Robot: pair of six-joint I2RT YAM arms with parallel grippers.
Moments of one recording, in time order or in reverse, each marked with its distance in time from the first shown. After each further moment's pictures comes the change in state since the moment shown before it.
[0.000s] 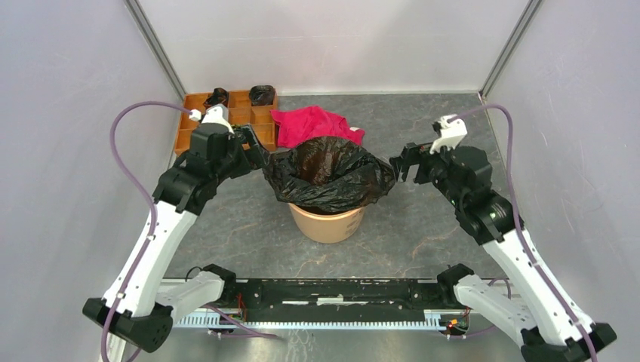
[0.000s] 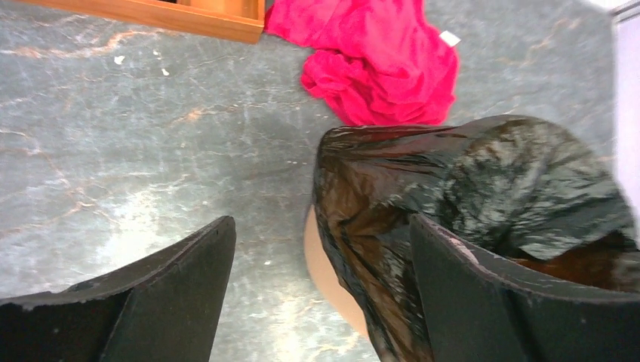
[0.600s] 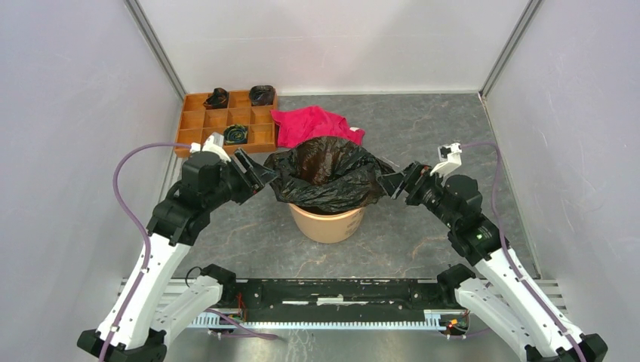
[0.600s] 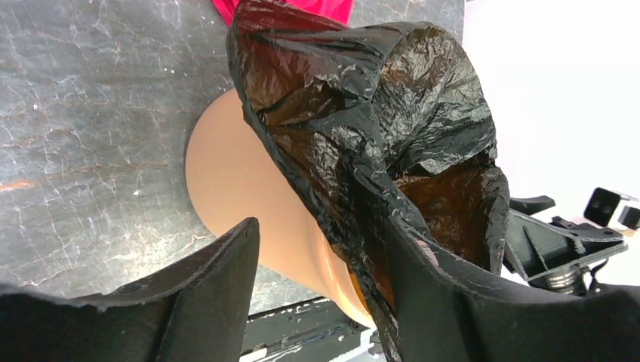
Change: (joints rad) left arm 0.000 -0.231 -0.212 0.062 0.270 -0.354; right arm 0.000 -0.204 -0.364 0.235 -0.161 0.520
